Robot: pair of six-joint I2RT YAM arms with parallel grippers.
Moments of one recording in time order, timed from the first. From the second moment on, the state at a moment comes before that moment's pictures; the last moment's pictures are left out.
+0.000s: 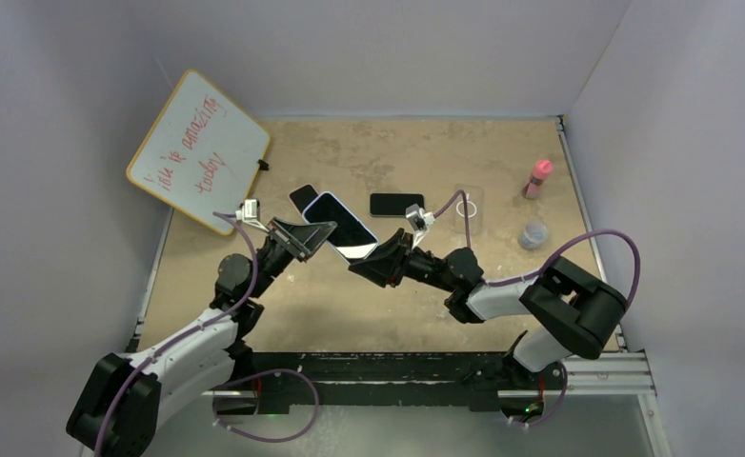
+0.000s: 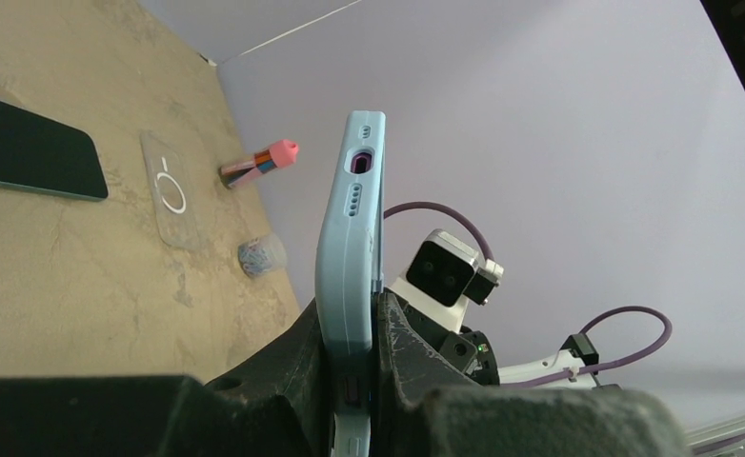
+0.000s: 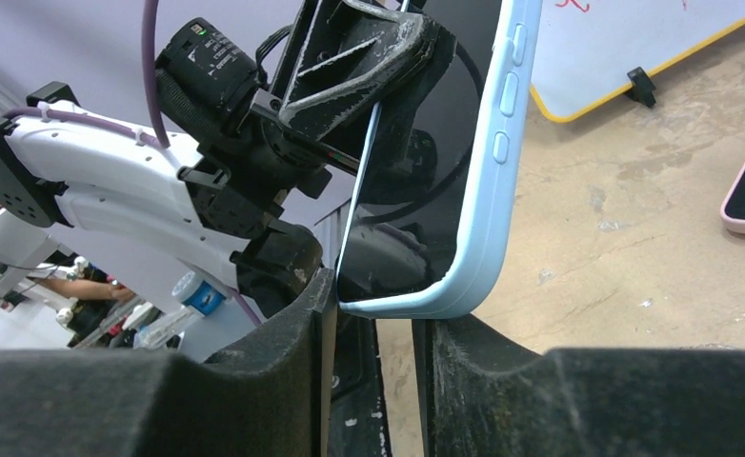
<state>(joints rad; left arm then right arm) -0.47 0.88 0.18 0.93 0.23 -1.30 0.84 1.52 0.38 1.39 -0.44 0.77</state>
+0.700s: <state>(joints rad) -0.46 0.84 0.19 0.85 0.25 -1.34 0.85 1.53 0.38 1.40 -0.52 0.39</state>
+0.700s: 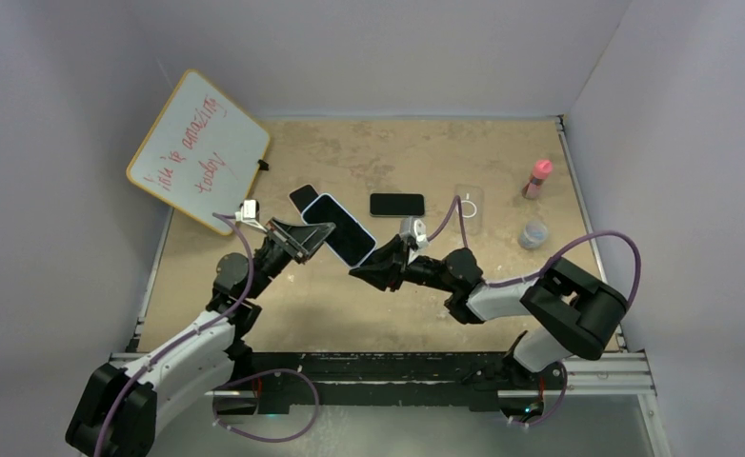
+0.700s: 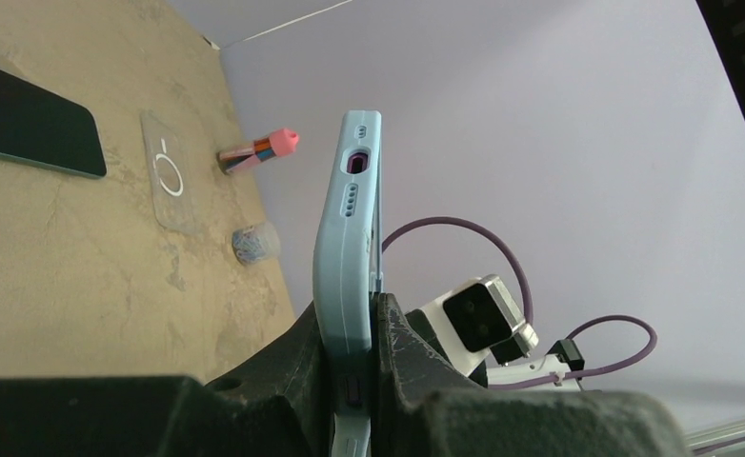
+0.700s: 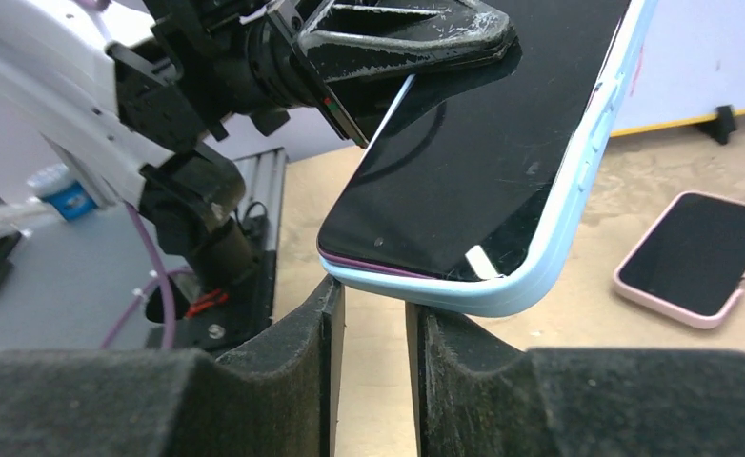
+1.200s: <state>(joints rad) -0.46 0.79 0.21 0.77 0.26 -1.35 0.84 1.49 0.38 1.36 -0.54 0.35</state>
